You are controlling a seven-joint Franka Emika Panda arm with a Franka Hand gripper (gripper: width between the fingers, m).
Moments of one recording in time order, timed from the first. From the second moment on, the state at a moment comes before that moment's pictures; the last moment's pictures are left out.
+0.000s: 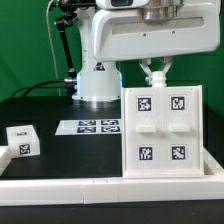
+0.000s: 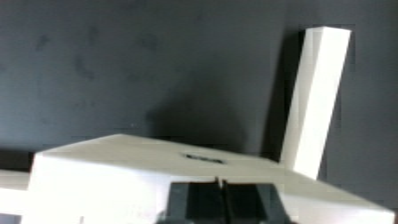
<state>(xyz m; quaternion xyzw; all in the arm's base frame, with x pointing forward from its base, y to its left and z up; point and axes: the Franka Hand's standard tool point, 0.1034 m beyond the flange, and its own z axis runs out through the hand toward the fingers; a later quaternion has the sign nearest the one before) 0.575 0.061 0.160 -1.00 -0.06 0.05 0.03</state>
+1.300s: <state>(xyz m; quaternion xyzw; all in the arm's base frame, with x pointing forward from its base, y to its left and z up) 0.558 0.077 0.150 -1.00 -0.08 0.05 0.03</state>
